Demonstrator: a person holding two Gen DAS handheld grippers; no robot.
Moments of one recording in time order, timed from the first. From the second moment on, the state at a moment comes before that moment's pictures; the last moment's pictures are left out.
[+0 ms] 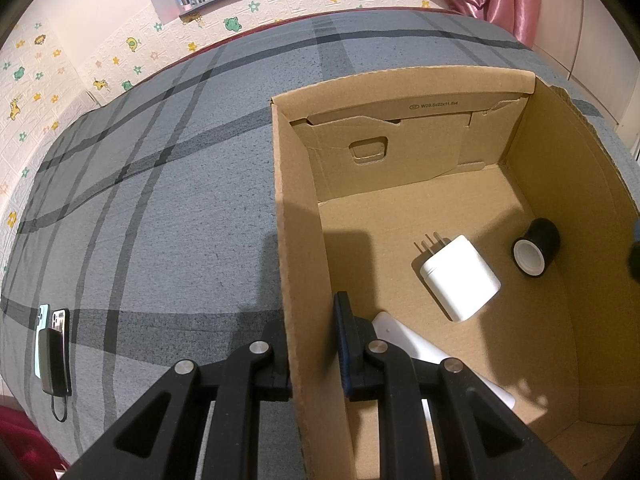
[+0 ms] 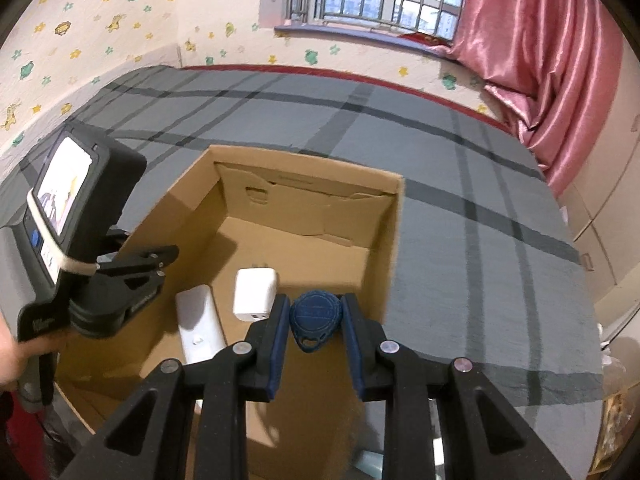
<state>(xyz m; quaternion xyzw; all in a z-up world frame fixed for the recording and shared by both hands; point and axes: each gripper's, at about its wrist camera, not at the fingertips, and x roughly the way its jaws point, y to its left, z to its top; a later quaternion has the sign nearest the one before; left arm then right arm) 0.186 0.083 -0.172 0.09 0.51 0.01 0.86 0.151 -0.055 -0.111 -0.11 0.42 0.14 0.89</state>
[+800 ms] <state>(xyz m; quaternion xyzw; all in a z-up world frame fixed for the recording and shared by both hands) 0.186 0.085 -0.172 0.09 0.51 0.01 0.86 0.205 -0.014 -0.151 -0.08 0.51 0.17 0.84</state>
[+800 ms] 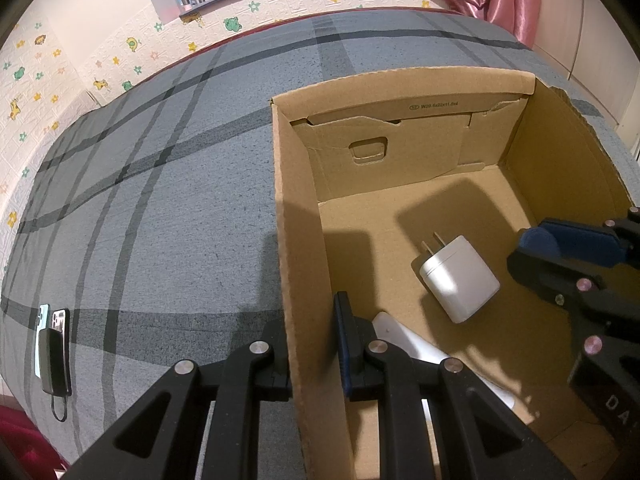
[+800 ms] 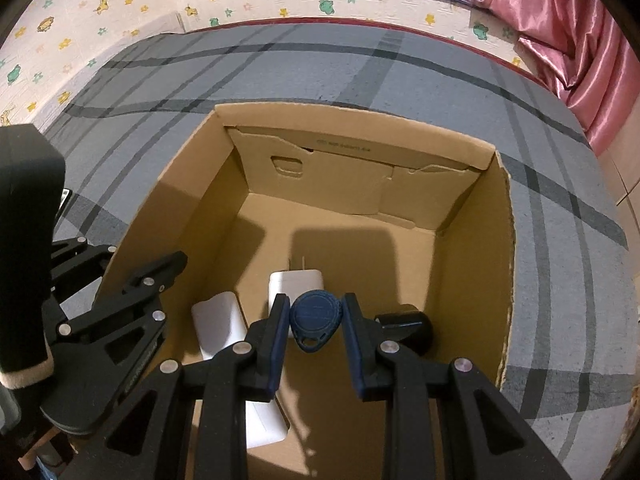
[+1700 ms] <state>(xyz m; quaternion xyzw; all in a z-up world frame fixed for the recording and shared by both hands) 0.185 0.082 -0.172 0.09 0.51 0.02 0.86 0.195 -0.023 -0.129 -0.07 0.45 0.15 0.88</state>
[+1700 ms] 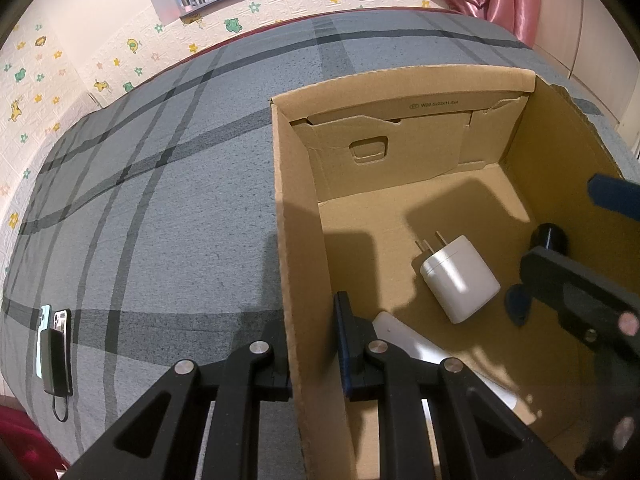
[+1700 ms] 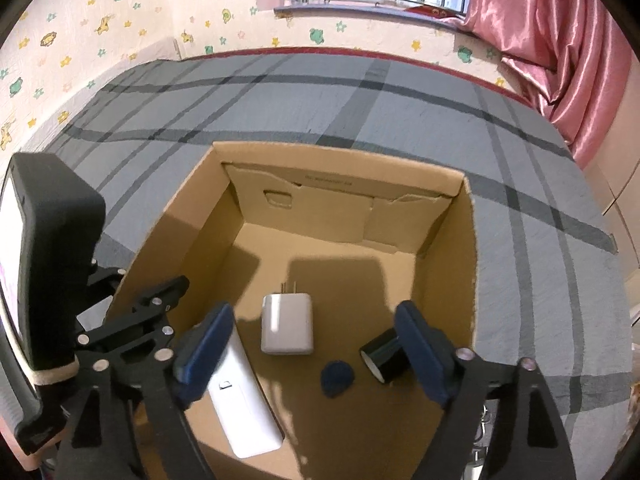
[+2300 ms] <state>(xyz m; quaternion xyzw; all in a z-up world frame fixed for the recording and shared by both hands) 0.185 0.084 -0.171 0.09 0.51 0.01 0.86 0.179 -0.080 -0.081 -0.05 0.43 0.12 0.89</state>
